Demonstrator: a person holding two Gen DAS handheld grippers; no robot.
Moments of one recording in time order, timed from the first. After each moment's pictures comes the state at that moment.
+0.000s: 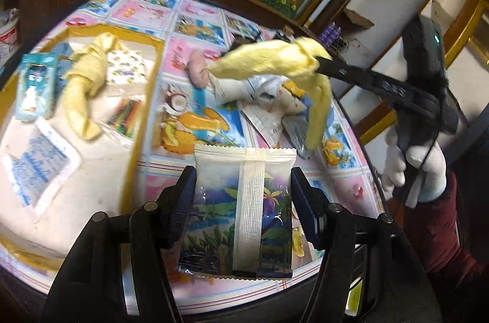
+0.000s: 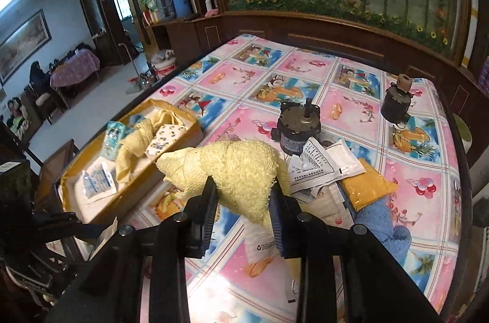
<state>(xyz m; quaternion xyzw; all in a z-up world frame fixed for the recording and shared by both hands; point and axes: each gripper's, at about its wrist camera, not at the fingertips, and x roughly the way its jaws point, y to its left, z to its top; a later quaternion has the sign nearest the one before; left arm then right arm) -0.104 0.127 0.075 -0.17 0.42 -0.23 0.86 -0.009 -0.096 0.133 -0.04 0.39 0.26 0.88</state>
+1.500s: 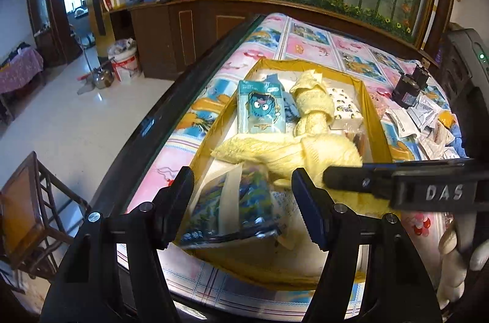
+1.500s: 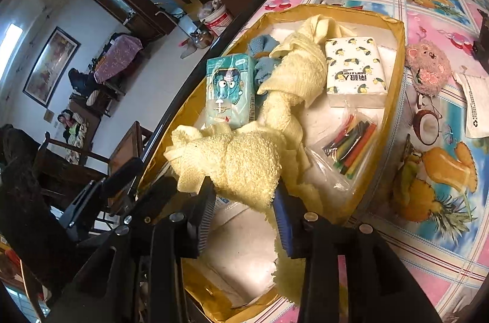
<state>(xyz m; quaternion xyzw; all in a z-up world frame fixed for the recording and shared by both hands) -0.122 0.262 0.056 -0.05 0.38 0.07 0.92 -0.022 0.116 0.044 0.06 0.54 0.36 0.76</state>
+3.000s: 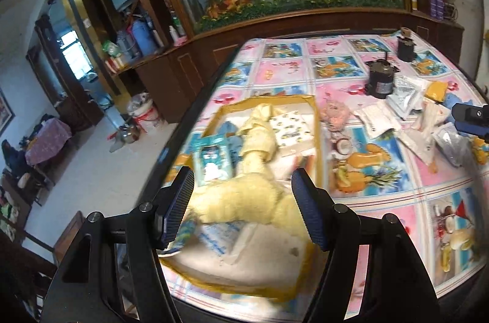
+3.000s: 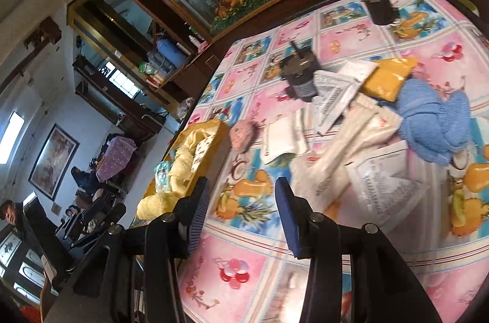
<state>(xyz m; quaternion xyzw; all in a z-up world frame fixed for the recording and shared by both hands) -0.107 0.125 0.106 0.11 0.35 0.10 0.92 -0.024 -0.142 0.067 0.24 0.40 0.26 0.84</state>
